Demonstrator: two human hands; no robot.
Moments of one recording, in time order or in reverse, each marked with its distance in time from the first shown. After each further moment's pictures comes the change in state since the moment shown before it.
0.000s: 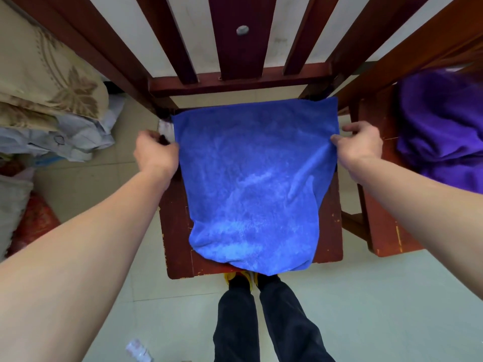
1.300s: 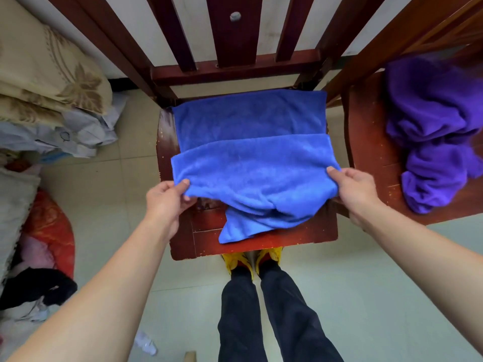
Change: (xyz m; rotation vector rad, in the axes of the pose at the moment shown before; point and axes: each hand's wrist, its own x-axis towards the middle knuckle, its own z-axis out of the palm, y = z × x) left_hand -0.094 -0.062 -0.035 -0.442 -0.316 -0.312; right_hand -0.100 0.060 -0.034 0.437 -0.323 0.239
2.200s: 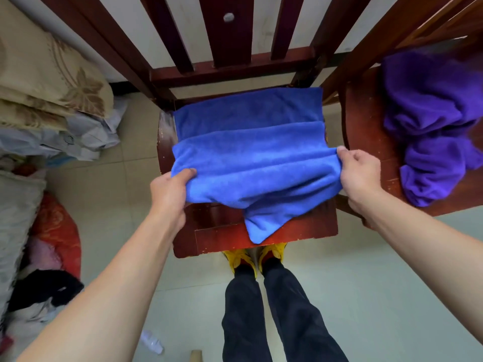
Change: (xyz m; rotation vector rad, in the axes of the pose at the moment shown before) left_hand -0.018 0.019 0.017 -0.068 0.015 0.092; right_hand 0.011 -0.010 0.001 -0.055 0.187 -0.244
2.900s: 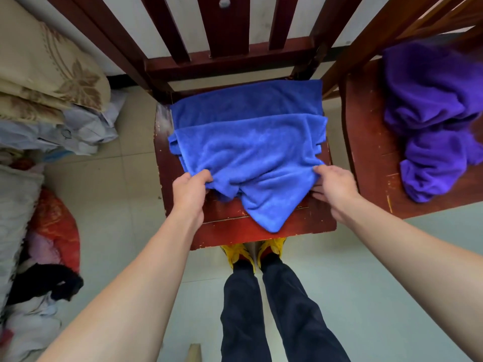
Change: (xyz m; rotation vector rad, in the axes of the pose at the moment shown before) left_hand -0.004 -0.033 0.025 0.025 -0.041 -0.020; right_hand -0.032 0.010 0.016 0.128 -0.260 0.369
